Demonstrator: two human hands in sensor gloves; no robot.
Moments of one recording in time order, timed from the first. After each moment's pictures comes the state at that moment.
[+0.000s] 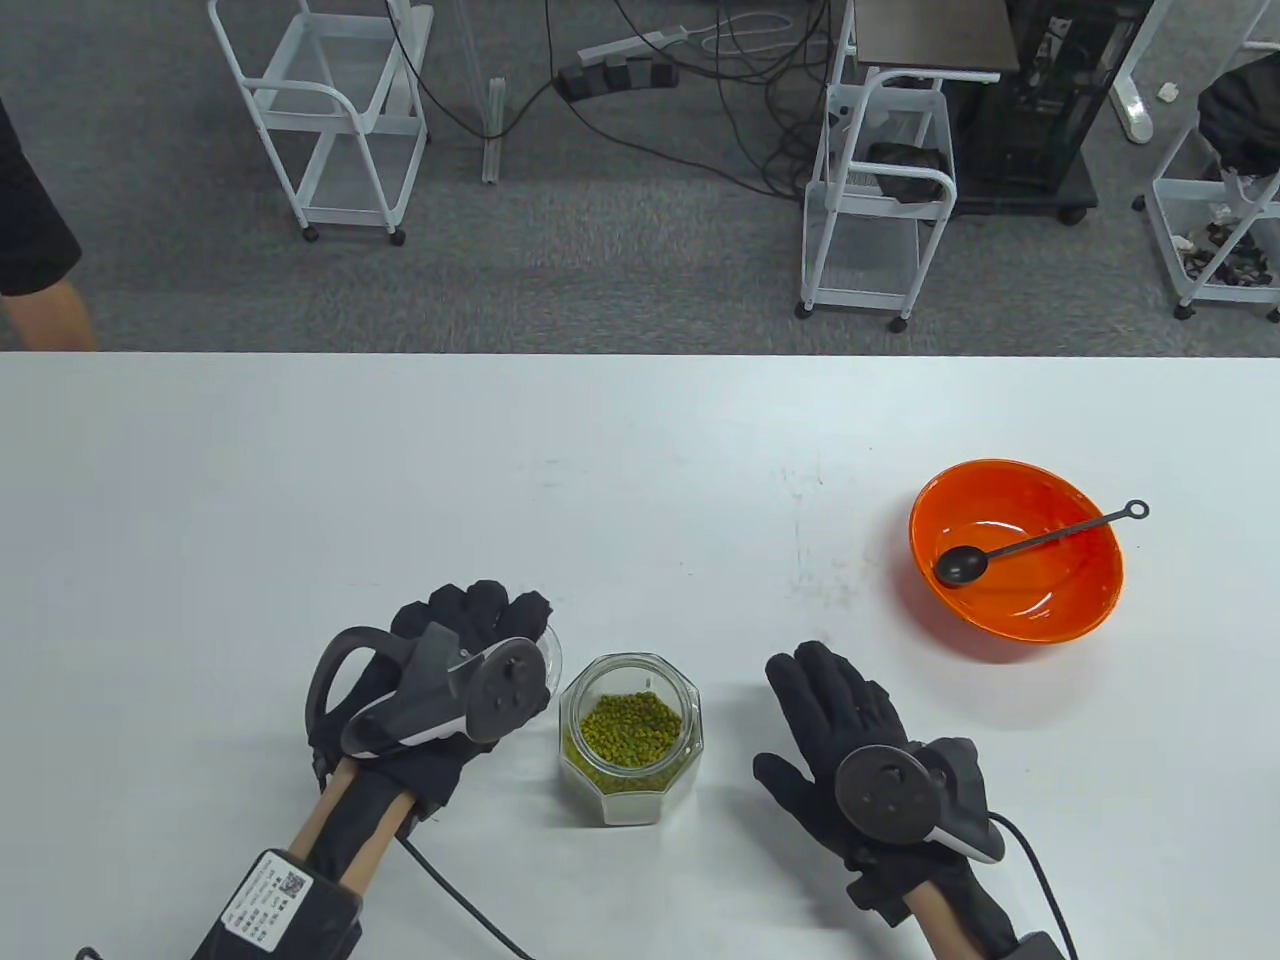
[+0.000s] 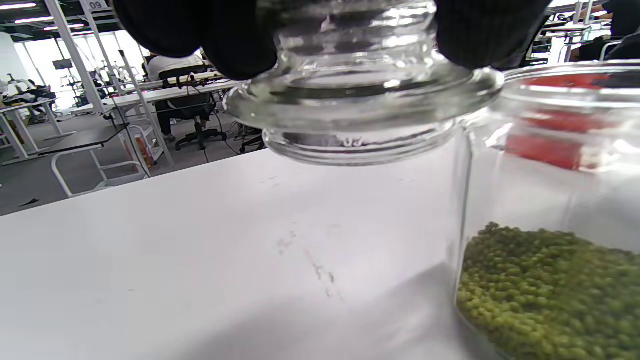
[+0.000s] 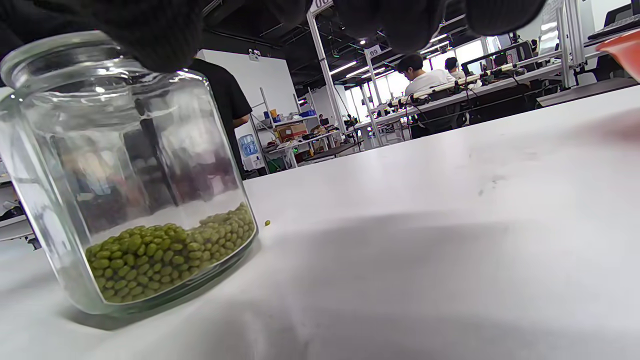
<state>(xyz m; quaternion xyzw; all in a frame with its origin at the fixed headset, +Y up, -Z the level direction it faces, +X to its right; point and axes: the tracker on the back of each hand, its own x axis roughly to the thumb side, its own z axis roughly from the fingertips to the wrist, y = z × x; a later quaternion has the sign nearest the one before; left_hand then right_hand) -0.173 -0.626 -0.228 -0.08 -0.19 -0.07 0.98 0.163 -0.720 -0.179 0.21 -0.02 0.96 0.19</state>
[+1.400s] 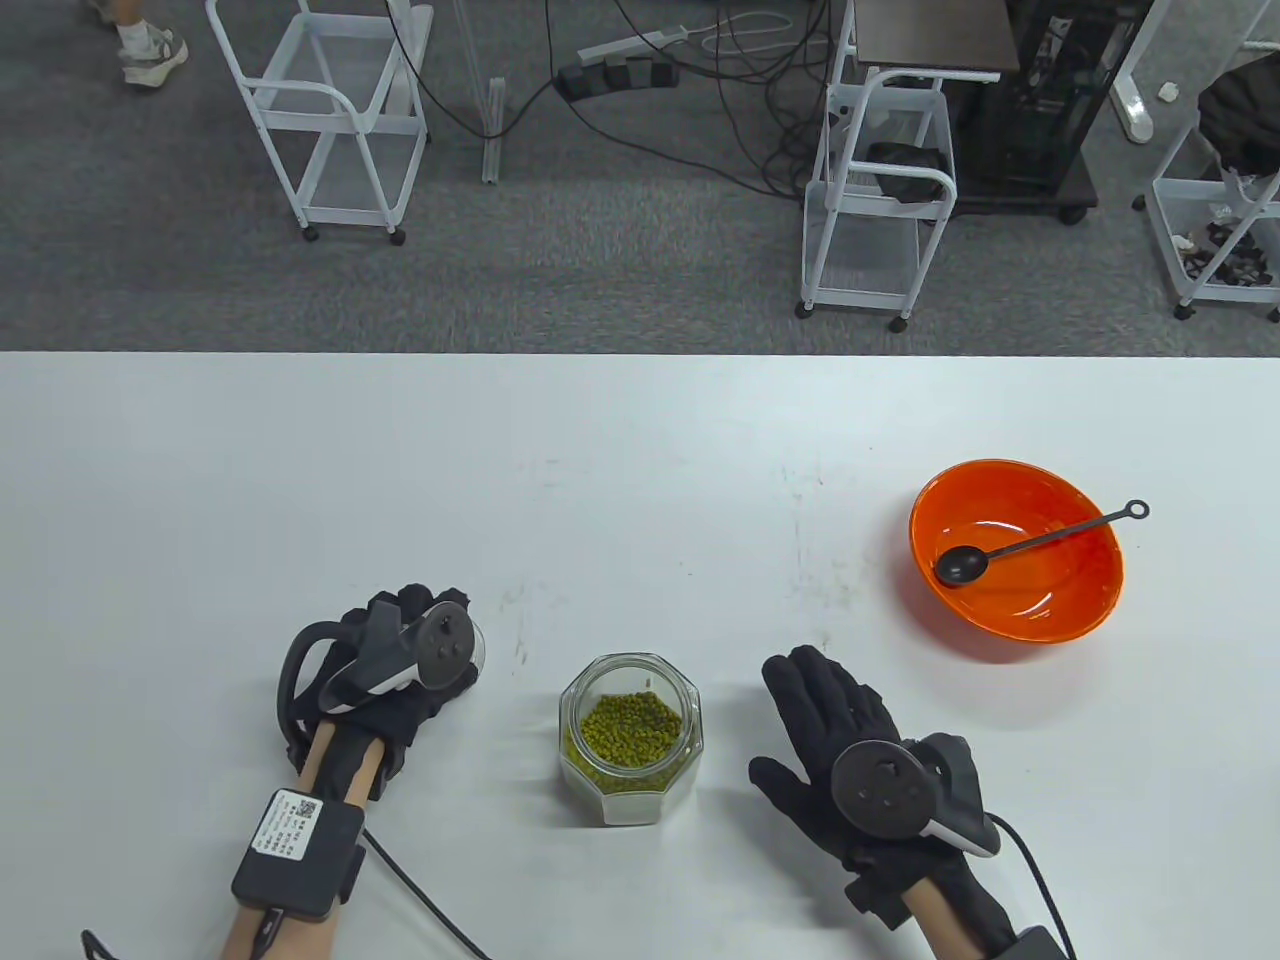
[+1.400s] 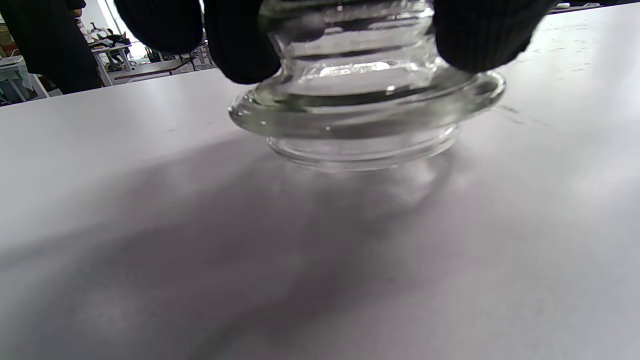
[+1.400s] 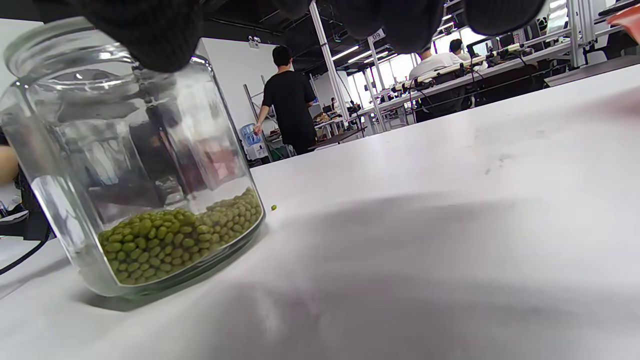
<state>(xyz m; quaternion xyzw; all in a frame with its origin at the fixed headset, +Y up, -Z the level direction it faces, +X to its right) -0.236 -0.743 -0.284 -0.14 -0.09 -0.07 0.98 0.161 -0.722 -0.181 0.22 0.00 0.96 0.20</state>
